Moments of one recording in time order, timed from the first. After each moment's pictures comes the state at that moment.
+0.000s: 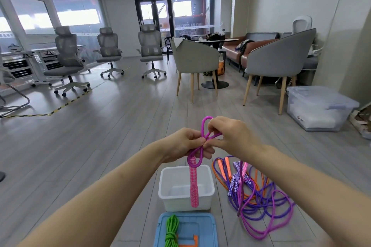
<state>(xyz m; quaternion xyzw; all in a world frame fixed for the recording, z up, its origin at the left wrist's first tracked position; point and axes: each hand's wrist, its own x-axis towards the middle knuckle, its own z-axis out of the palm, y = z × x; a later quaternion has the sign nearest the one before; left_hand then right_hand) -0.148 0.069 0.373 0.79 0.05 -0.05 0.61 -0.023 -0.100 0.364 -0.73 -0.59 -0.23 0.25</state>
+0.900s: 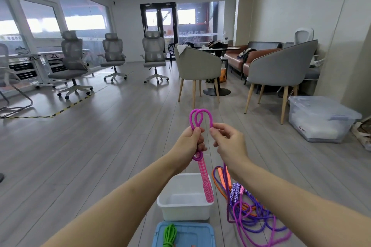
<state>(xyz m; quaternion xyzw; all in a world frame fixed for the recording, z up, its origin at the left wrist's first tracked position) -0.132 0.042 0.369 0.70 0.12 0.18 0.68 -0.058 -0.071 0.358 -0.64 -0.24 0.05 0.72</state>
